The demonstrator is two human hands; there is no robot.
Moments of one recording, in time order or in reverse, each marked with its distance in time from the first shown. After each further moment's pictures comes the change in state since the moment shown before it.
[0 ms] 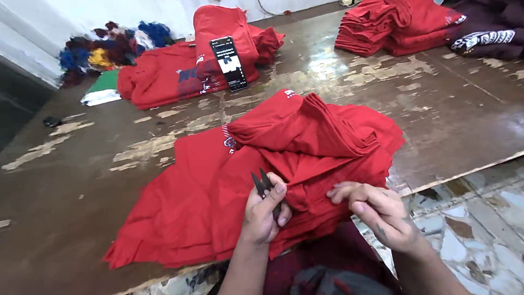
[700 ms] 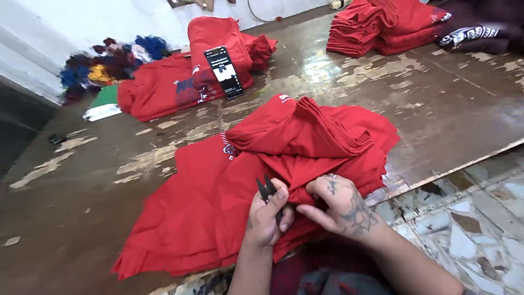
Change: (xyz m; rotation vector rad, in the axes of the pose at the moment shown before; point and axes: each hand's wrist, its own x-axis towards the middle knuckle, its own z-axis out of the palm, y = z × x) left_hand 0.001 -0.003 0.000 0.000 -0.102 -0.024; right_hand 0.029 0.005 0.046 -0.509 0.054 -0.046
